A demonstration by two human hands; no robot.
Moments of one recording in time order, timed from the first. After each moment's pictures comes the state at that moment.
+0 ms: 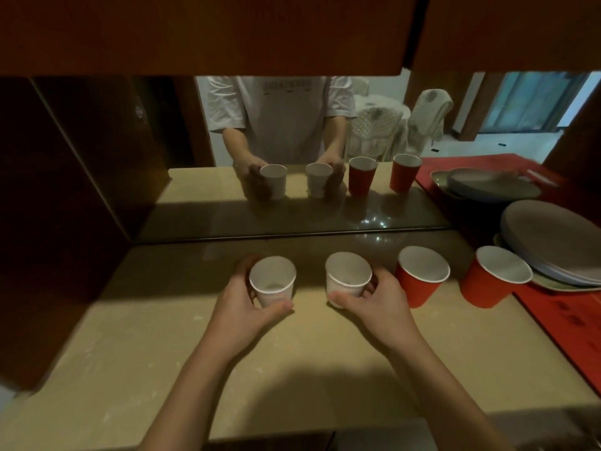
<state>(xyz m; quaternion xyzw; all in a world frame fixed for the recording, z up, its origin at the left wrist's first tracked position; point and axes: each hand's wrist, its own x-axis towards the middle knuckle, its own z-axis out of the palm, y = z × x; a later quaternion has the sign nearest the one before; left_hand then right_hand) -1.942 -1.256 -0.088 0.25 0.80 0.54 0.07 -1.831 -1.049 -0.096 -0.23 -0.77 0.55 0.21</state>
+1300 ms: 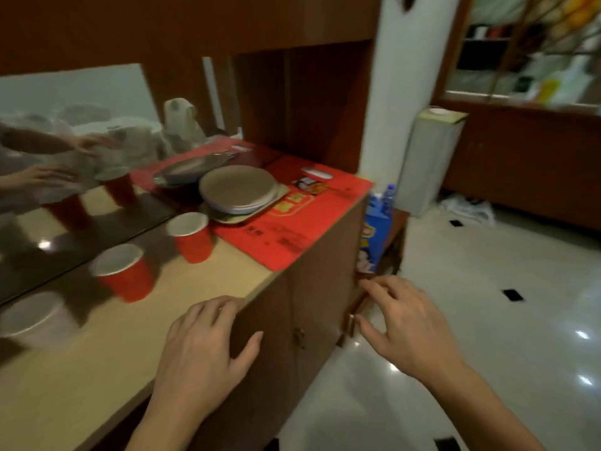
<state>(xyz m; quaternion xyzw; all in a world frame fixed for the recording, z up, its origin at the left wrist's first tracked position) -1.673 -1.115 -0.059 0.65 0.74 0.13 -0.05 -1.400 -1.021 -0.074 -0.52 -0.83 -0.03 0.21</state>
